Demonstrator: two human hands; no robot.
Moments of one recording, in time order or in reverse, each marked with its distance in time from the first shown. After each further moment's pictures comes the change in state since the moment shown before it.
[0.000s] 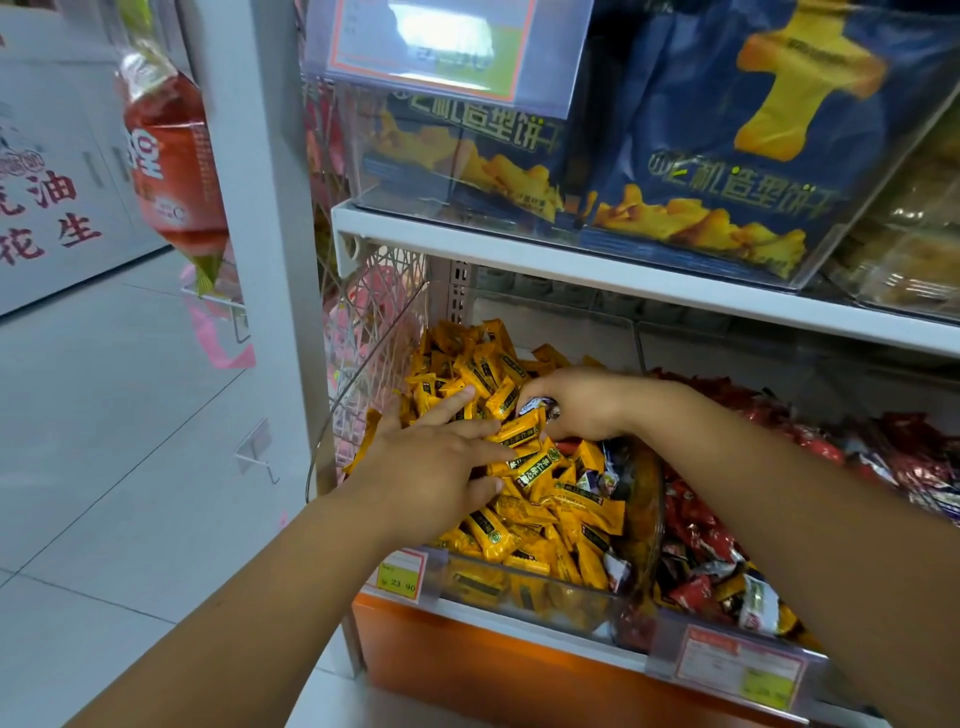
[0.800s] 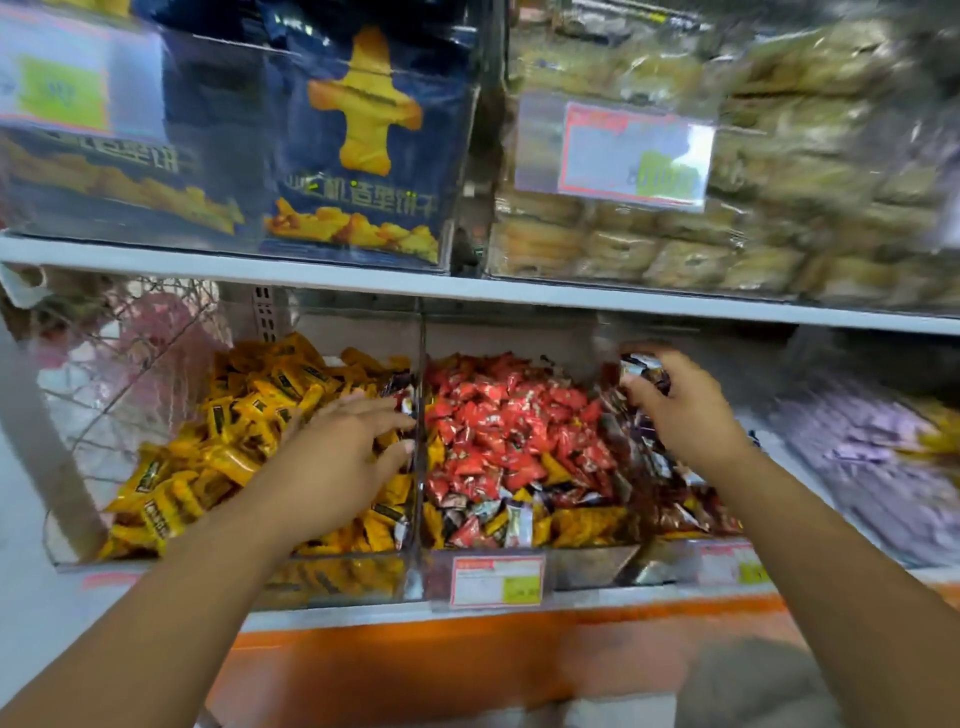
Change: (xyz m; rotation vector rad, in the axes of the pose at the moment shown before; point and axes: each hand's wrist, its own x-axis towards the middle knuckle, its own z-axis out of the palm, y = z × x) left_hand 0.030 0.090 0.000 -0.290 0.182 0.056; right_hand -0.224 0.134 0.046 0.527 0.973 0.496
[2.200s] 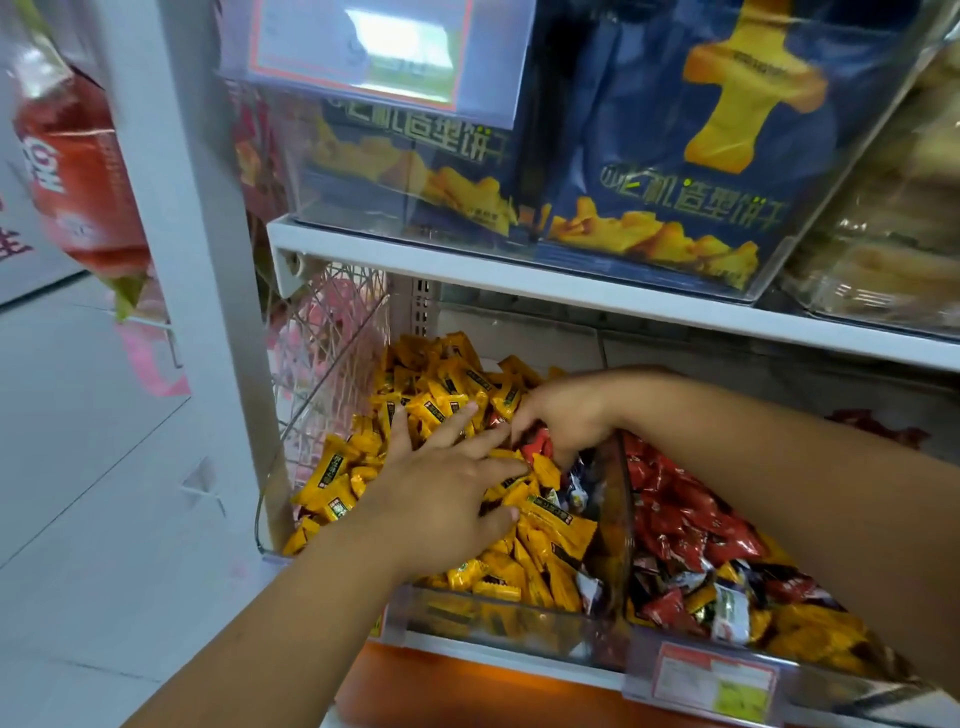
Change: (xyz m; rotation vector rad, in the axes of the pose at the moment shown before) left_hand -0.015 -0.065 -0.016 0.240 -0.171 0.022; right_hand 0.066 -0.169 0.187 -0.783 -1.162 -0.538
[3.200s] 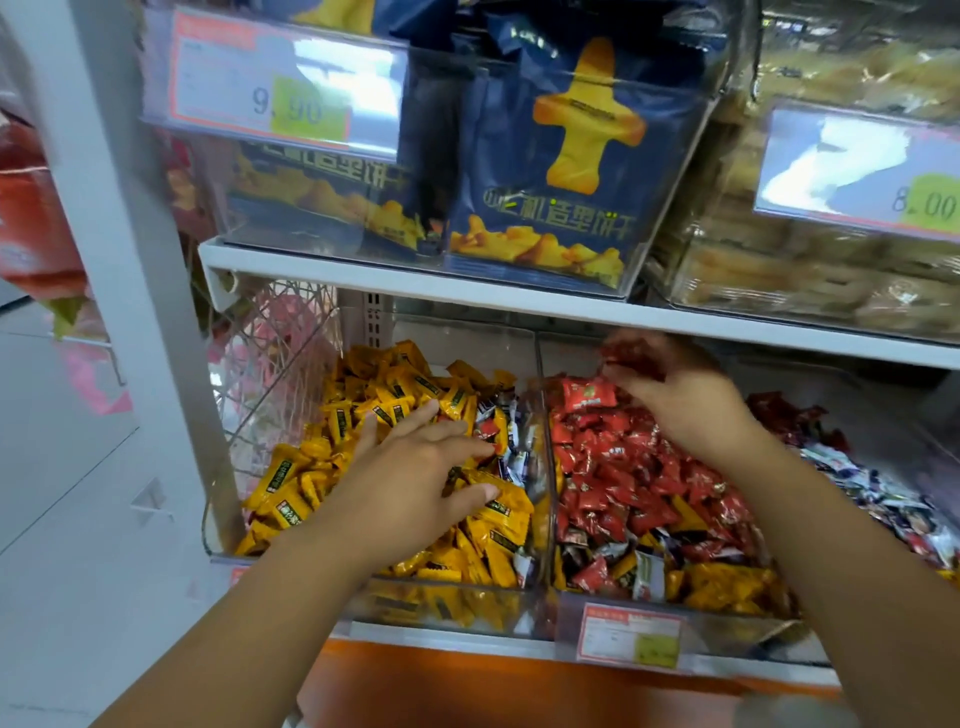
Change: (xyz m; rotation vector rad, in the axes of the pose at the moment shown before) left_hand -0.003 0.025 -0.008 -0.158 0.112 -0.015; right_hand -0.117 0.051 0.060 0.772 1.087 0.260
